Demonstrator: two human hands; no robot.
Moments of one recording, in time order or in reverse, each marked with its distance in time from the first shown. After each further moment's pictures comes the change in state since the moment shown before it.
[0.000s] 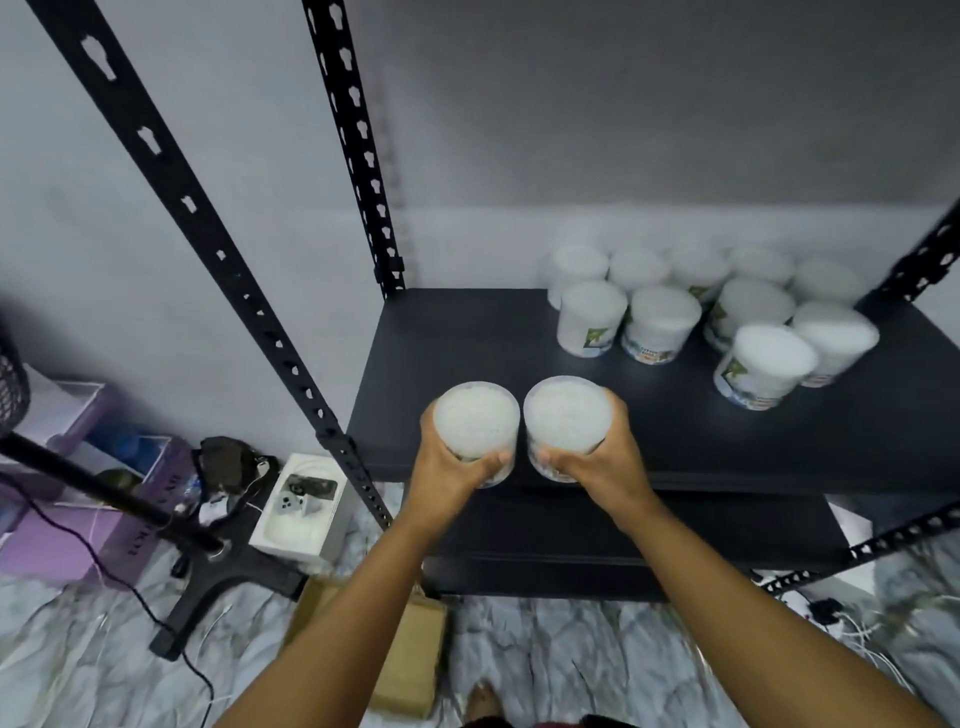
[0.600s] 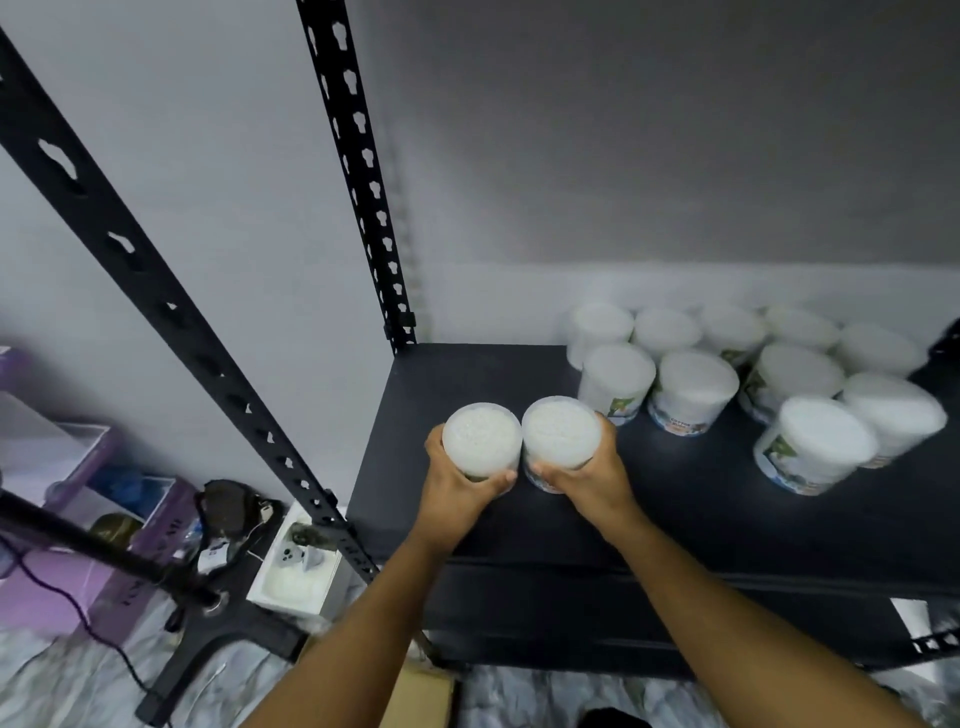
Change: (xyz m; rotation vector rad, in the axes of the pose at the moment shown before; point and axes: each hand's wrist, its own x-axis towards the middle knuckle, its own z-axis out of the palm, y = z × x) left_hand 0.093 -0.017 0.002 0.059 0.056 0.026; right_hand 0.104 0.026 0.030 0.011 0.026 0.004
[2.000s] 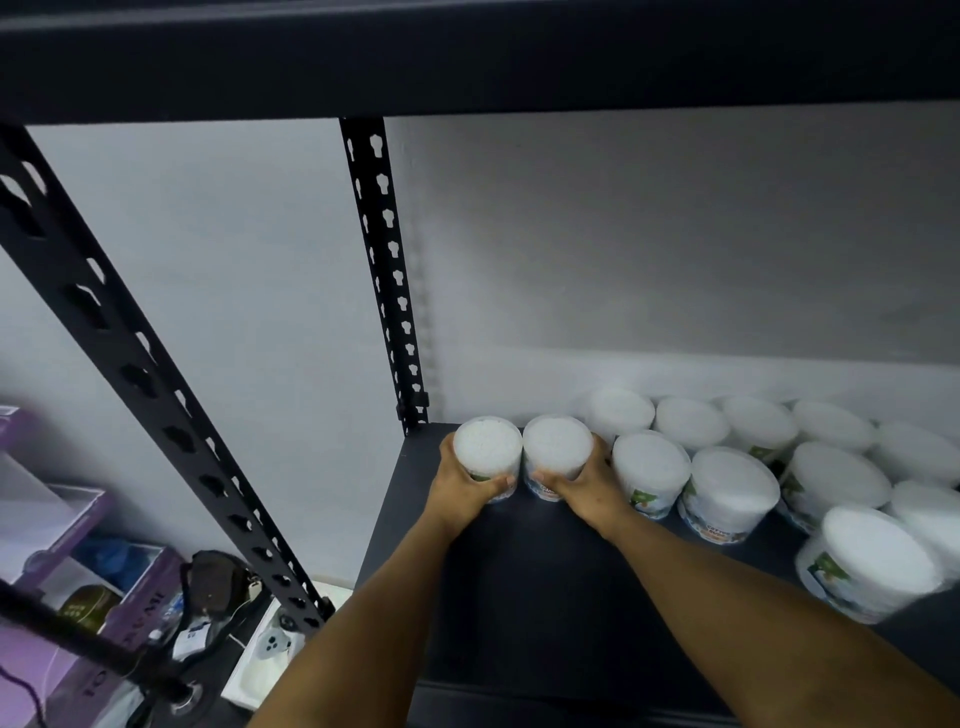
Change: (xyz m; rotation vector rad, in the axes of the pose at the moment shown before) left_hand 0.136 -0.006 -0.007 0.108 -0.020 -0.031; right_hand 0.123 -0.013 0.023 -0.273 -0.043 0.029
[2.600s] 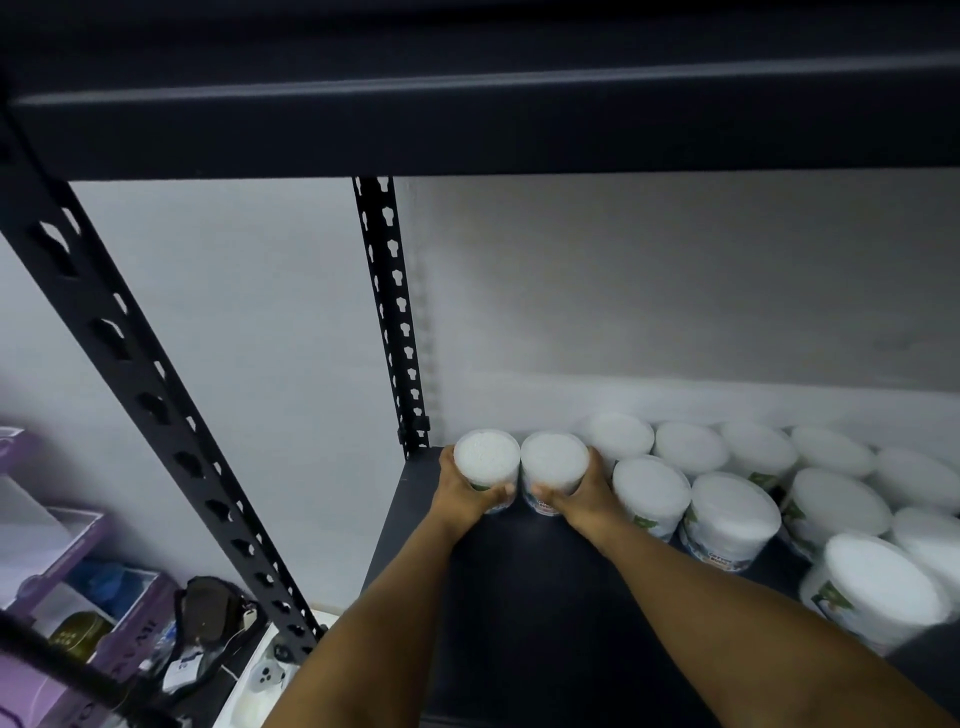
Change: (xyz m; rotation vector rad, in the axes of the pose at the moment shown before) left_hand 0.019 0.013 -0.001 -0.035 -0.043 -0.046; right_hand 0.010 -0.008 -0.001 -0.008 -0.011 0.039
